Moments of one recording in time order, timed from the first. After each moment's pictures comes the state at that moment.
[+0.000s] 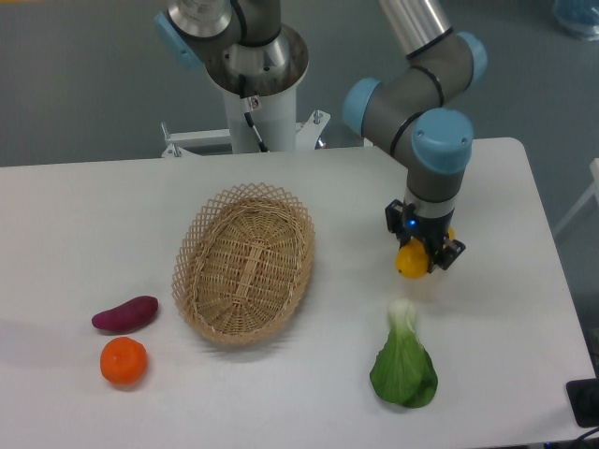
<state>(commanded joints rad) 2.63 -1.96 -1.82 -0.79 1.57 1.43</state>
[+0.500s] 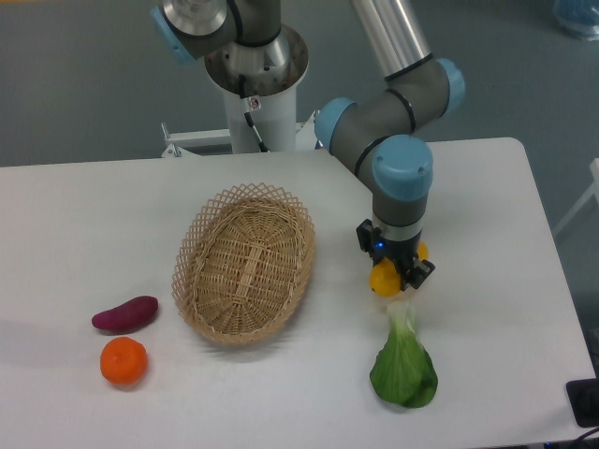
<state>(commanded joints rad) 2.57 -1.98 -1.82 -0.77 1.60 1.37</state>
